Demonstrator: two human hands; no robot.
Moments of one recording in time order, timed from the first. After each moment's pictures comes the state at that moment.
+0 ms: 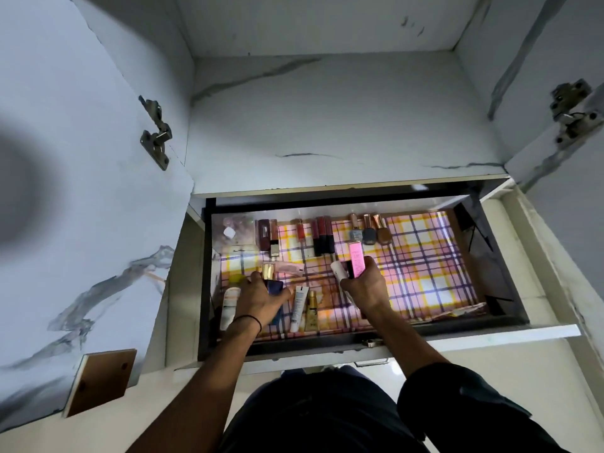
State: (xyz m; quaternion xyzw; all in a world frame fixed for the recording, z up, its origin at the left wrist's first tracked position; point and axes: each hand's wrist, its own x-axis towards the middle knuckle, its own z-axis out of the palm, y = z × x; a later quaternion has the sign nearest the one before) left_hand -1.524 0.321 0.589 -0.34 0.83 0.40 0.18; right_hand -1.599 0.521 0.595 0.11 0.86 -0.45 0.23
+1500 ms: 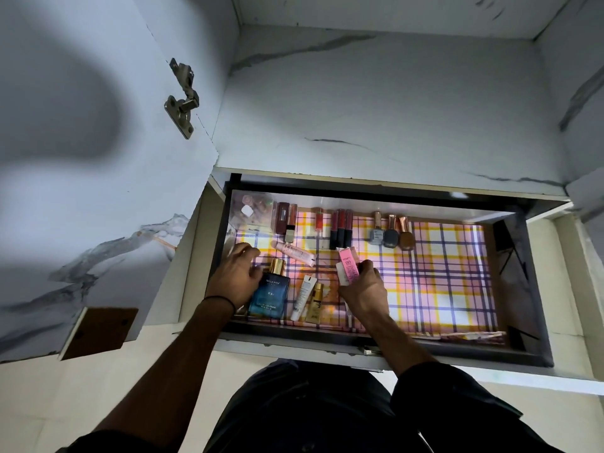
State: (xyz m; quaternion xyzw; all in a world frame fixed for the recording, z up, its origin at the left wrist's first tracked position) left_hand -1.505 0.273 0.588 -0.23 0.93 0.27 0.11; right_hand -1.607 0.517 0.578 0.04 0.88 -0.33 0.33
